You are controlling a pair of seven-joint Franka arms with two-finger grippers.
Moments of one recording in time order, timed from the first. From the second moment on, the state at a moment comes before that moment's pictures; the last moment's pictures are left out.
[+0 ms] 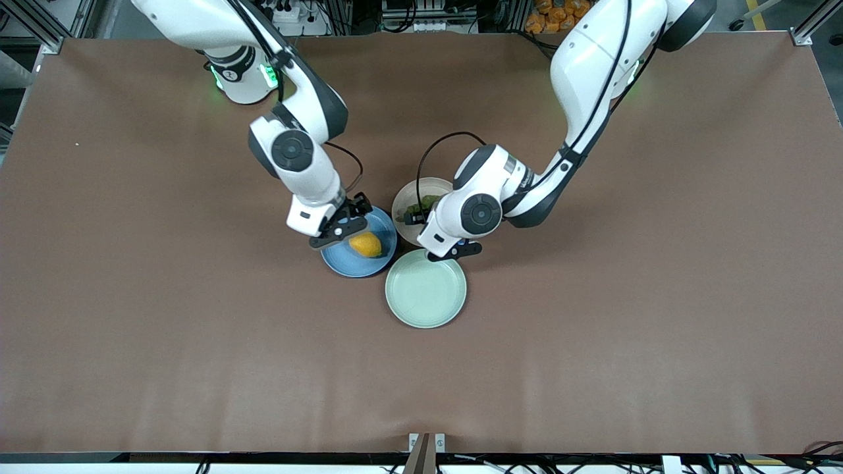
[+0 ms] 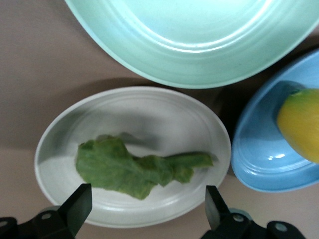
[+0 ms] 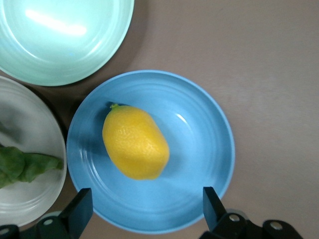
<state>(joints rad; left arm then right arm) -0.46 0.79 -0.33 -1.49 -0.24 2.11 -0.77 0.29 0.41 0.31 -2.00 -0.13 2.40 0.28</state>
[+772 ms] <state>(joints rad) -0.49 0.86 -0.31 -1.49 -0.24 2.16 -0.79 0.31 0.52 0.31 -2.00 -0.24 2.52 0.42</state>
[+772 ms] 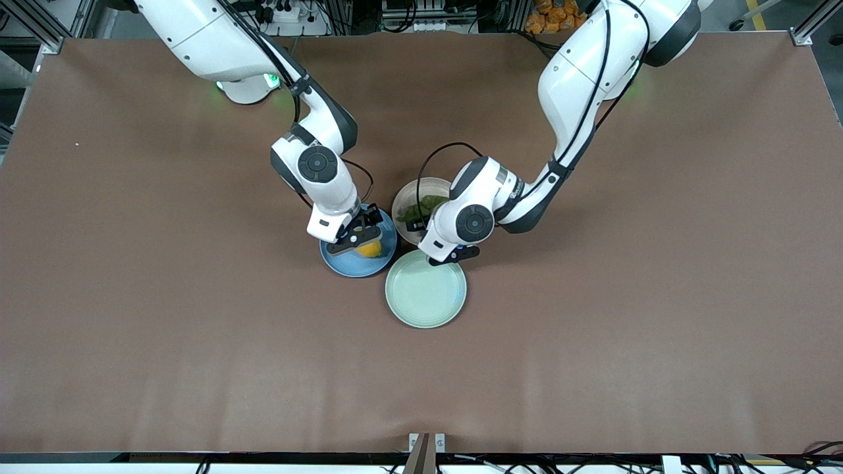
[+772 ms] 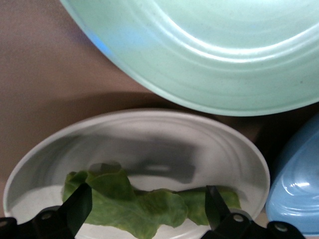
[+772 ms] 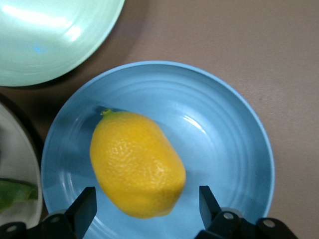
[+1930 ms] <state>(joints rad) -0.48 0.86 -0.31 -1.47 -0.24 2.17 -0.87 0.32 0.55 0.31 -1.96 -0.29 2.53 0.44</state>
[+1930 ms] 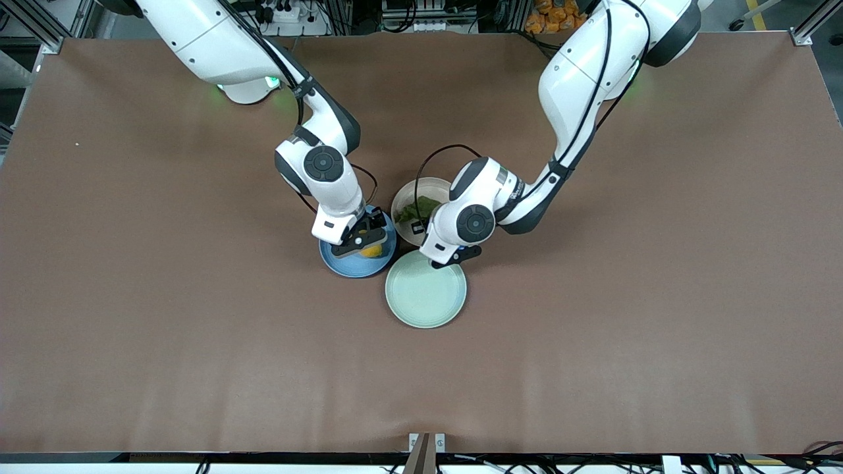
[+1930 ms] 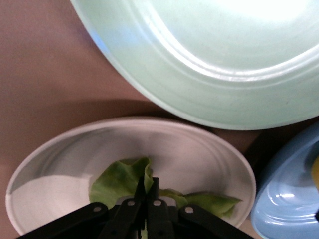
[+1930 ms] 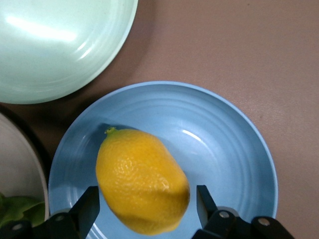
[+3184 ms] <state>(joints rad) -0.14 0.60 -0.29 -1.45 -0.19 1.87 -0.75 0.03 0.26 0.29 -1.88 -0.12 2.08 0.12</state>
